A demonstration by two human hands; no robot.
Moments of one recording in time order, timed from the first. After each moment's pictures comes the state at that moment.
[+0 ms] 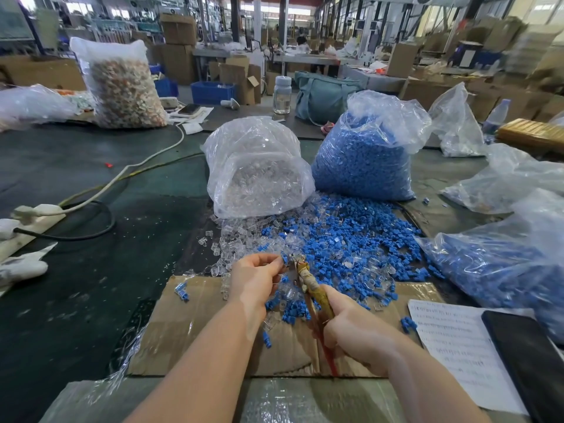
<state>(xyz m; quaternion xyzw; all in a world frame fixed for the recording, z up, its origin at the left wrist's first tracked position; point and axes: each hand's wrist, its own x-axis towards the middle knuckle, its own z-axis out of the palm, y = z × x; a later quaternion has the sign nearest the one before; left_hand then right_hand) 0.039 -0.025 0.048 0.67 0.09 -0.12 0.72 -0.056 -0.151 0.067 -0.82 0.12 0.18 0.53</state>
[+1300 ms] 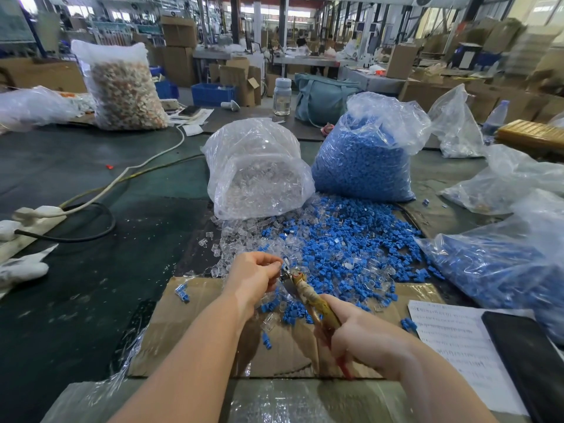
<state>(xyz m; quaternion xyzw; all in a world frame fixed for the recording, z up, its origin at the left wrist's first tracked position) 0.047 -0.013 0.054 0.75 -0.01 -0.16 0.64 -0.061 -0.167 0.063 -0.83 0.11 0.23 0.50</state>
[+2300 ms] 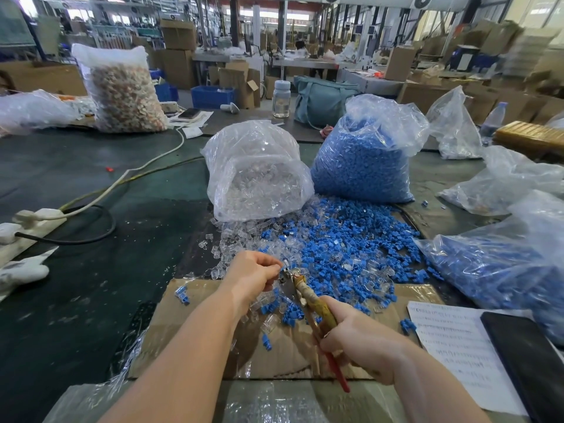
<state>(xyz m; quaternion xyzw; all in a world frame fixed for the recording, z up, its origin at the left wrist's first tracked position) 0.053 -0.008 0.058 0.78 -0.05 -0.17 0.60 -0.062 -0.157 0.068 -0.81 0.12 0.24 0.53</state>
